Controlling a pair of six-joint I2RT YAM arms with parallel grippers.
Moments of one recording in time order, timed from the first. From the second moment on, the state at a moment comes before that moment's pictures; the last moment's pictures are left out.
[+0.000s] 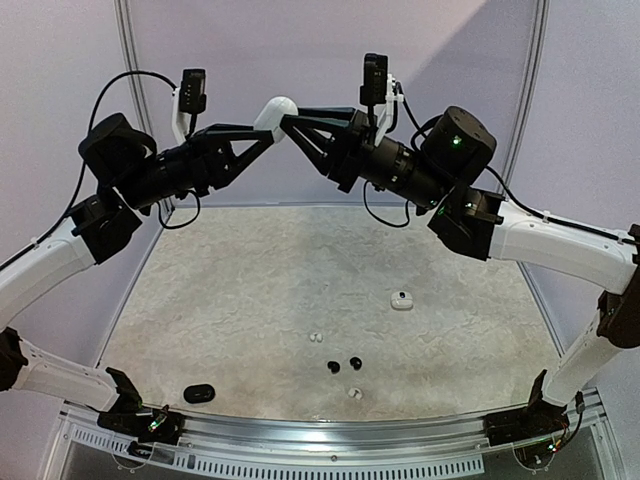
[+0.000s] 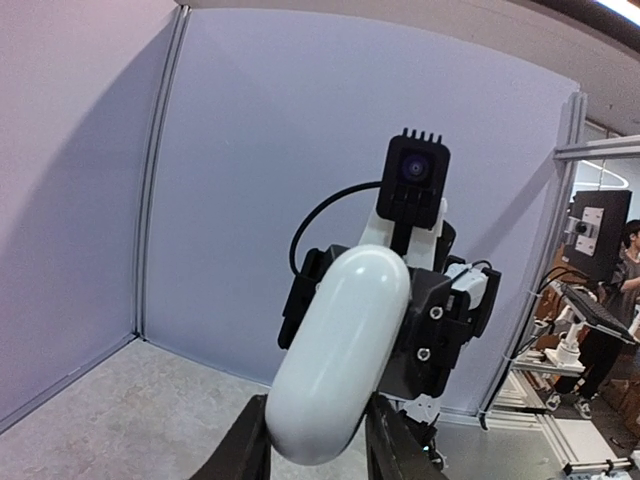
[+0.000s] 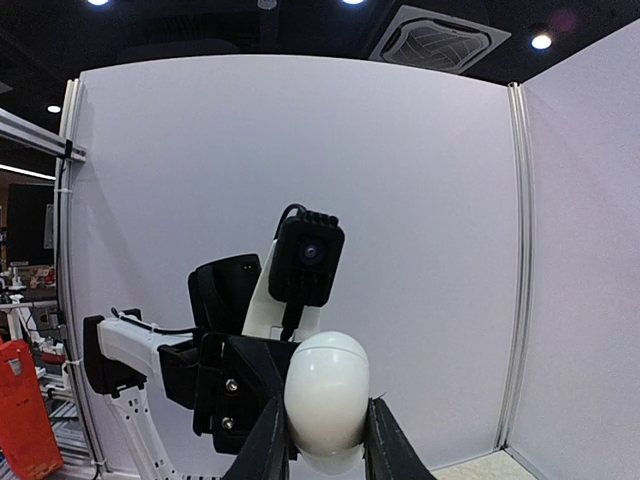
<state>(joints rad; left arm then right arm) -0.71 1.18 1.19 0.29 0.61 -0.42 1.03 1.59 1.48 0.58 -0.36 0.20</state>
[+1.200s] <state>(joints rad) -0.67 1.09 1.16 0.07 0.67 -0.09 0.99 1.60 1.49 0.28 -0.48 0.16</state>
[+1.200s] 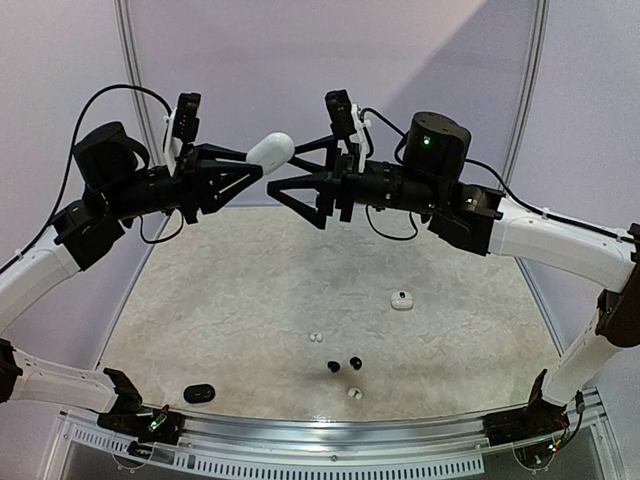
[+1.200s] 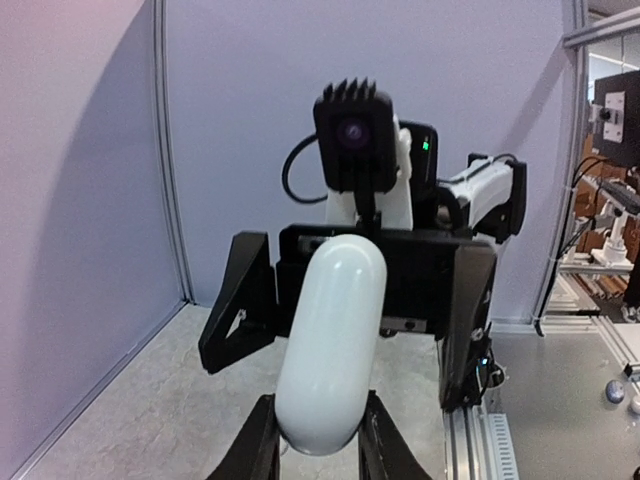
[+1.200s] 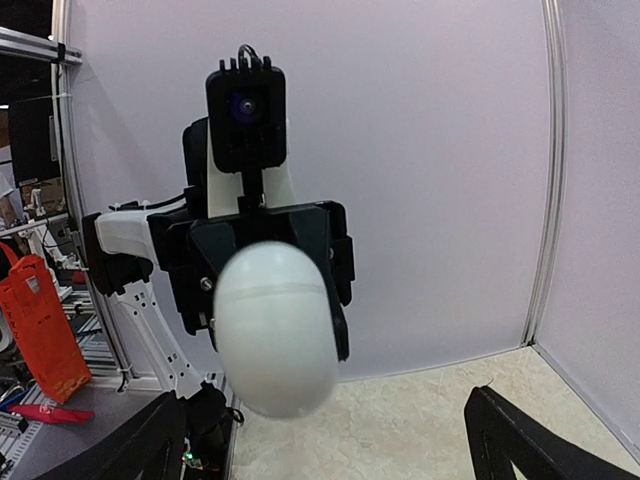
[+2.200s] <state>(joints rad) -0.66 1.09 1.20 -0.34 0.64 0.33 1.01 1.70 1.82 -0.45 -0.49 -0.16</state>
